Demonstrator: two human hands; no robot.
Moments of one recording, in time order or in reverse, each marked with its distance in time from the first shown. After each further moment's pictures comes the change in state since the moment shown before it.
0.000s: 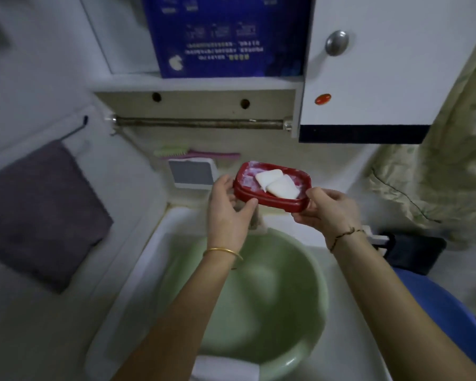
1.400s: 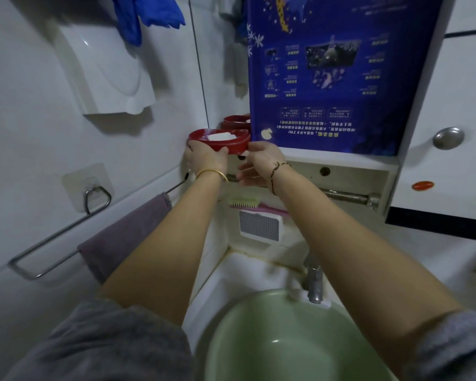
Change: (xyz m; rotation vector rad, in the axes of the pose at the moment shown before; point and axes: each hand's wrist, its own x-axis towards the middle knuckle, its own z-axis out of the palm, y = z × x) left_hand 0.189 0.087 -0.141 0.284 0.562 -0.155; right_hand 0.028 -0.114 0.257 -0.307 -0.621 -0.178
